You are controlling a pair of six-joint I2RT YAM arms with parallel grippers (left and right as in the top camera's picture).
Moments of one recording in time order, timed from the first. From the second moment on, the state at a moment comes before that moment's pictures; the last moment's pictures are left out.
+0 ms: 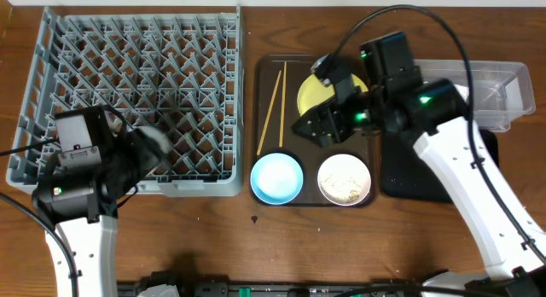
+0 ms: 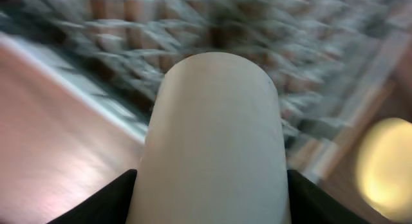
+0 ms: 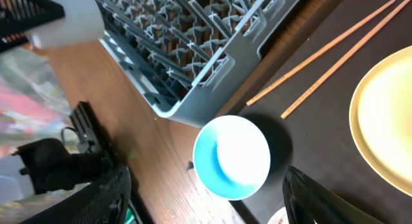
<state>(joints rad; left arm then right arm) 0.20 1.08 1.15 -1.13 0.02 -0.56 0.43 1.55 1.51 -0.97 -0.61 0.00</state>
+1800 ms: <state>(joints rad) 0.08 1.05 1.26 -1.20 0.47 -0.08 0.57 1.54 1.12 -0.82 -0.15 0.41</state>
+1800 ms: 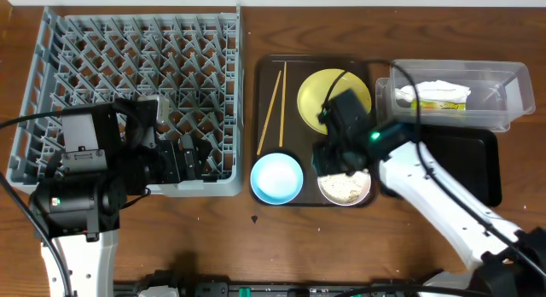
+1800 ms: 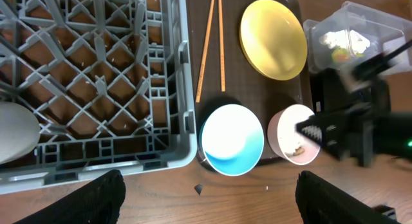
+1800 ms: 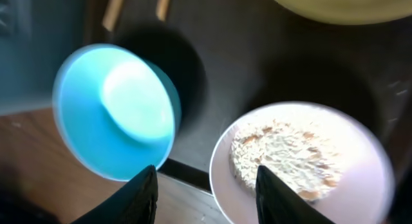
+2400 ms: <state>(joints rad) 0.08 1.05 1.26 -1.21 0.47 -0.07 0.59 1.71 0.97 -0.60 -0.11 0.50</state>
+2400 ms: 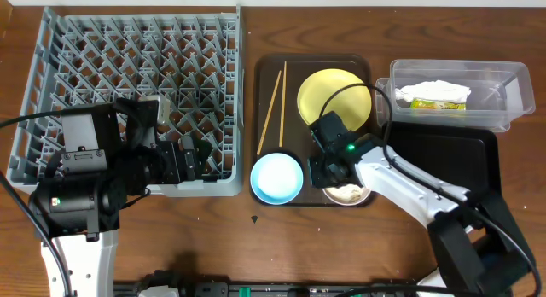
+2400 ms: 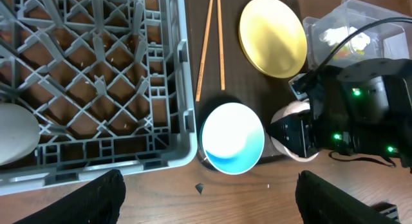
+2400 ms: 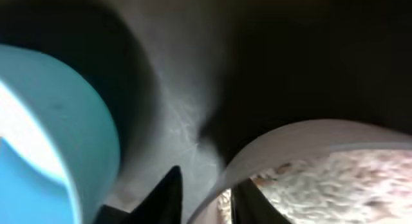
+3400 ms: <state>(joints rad) 0.08 1.05 1.26 -1.23 0.47 -0.07 0.63 1.73 1.06 -0.75 0.09 0.47</state>
